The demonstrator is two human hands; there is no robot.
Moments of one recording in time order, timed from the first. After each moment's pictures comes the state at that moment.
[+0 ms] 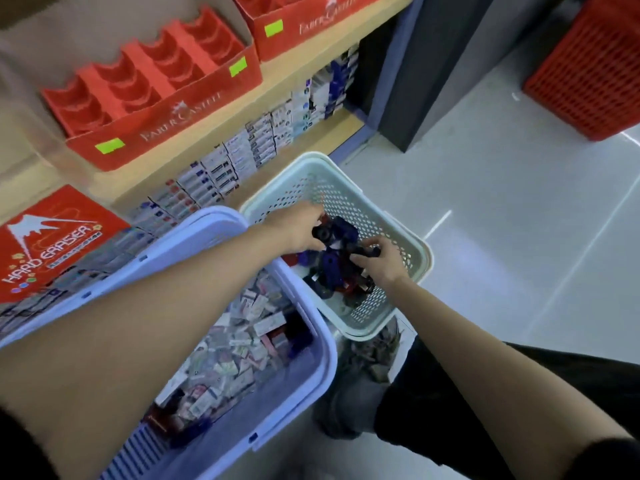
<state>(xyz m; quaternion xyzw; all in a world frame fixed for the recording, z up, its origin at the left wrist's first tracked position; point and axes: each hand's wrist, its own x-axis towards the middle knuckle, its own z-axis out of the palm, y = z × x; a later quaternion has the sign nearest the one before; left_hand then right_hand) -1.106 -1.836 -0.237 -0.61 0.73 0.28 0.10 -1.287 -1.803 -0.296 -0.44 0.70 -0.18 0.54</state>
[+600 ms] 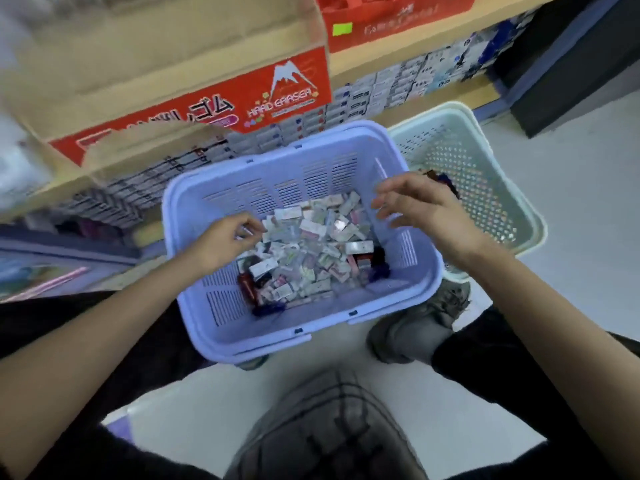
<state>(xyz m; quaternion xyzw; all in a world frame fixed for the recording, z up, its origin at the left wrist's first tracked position) -0.920 -1.561 -0.216 -0.77 0.43 0.44 -0.17 -1.182 -1.720 -0.157 -0.60 0.39 -0.12 0.69</state>
